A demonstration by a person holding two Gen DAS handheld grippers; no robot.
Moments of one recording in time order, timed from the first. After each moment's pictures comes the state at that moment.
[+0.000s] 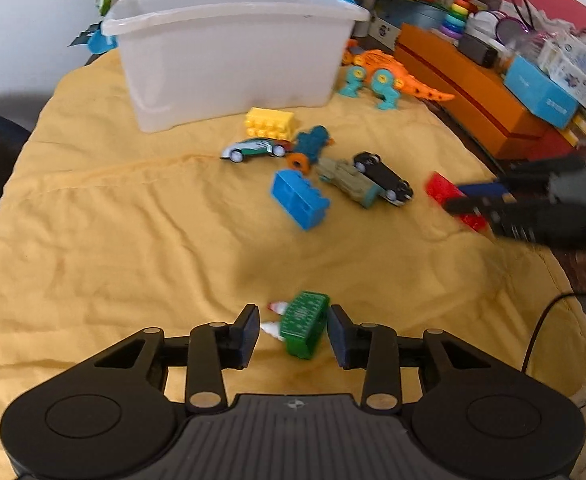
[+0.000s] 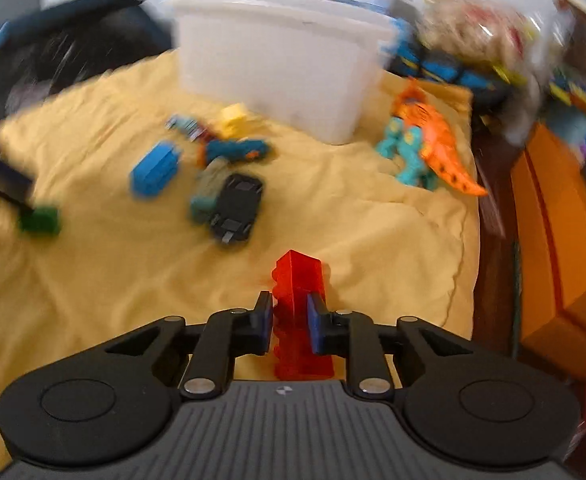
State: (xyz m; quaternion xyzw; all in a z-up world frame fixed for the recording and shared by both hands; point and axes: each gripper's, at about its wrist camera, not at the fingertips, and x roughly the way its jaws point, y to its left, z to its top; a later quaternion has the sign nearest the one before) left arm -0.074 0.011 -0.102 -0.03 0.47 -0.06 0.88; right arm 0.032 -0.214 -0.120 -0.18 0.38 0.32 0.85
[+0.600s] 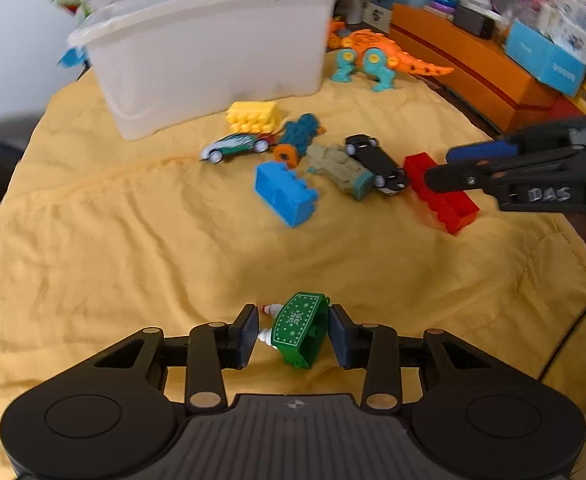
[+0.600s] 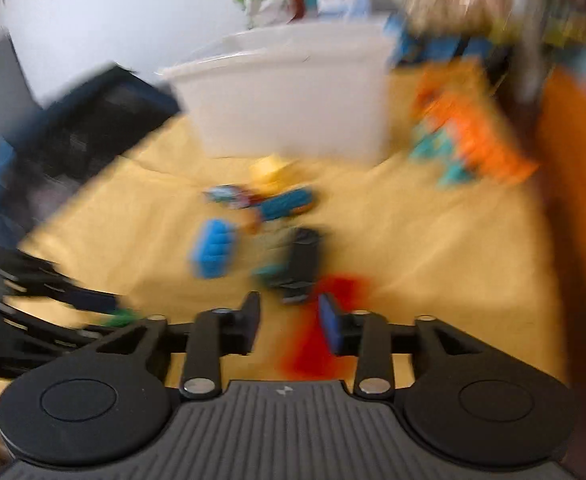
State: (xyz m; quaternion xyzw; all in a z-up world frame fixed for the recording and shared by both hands) left arm -0.062 -0.022 -0.110 0.03 0.47 -0.06 0.88; right arm 0.020 -0.200 -0.105 -0.10 0.37 0.33 0.86
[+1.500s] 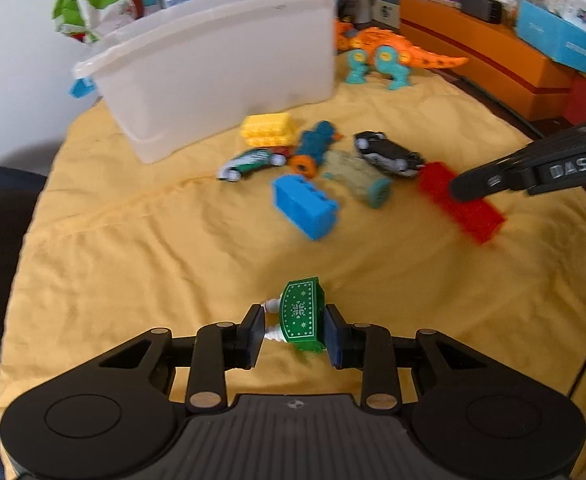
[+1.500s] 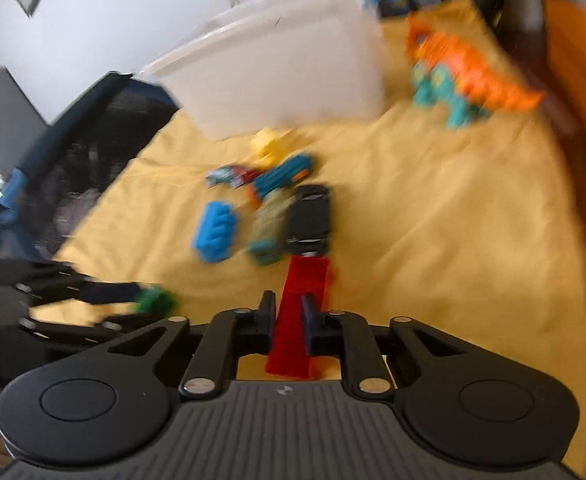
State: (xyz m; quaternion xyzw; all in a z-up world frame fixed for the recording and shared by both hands) left arm -0.057 -0.025 -0.107 0.08 0.46 0.00 0.89; right arm 0.046 -0.221 -0.121 0.01 0.43 0.36 0.83
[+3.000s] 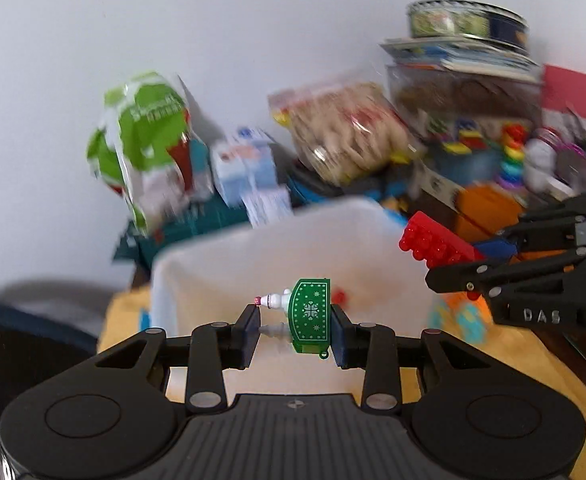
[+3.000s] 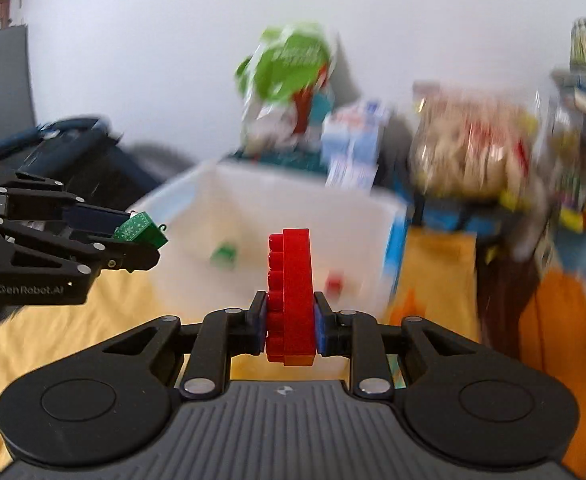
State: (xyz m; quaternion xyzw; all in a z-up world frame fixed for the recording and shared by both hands) left arm 0.100 0.043 0.028 0.06 0.28 0.01 0.96; right arm 0.131 -0.125 0.004 -0.11 0.26 0.34 0.90
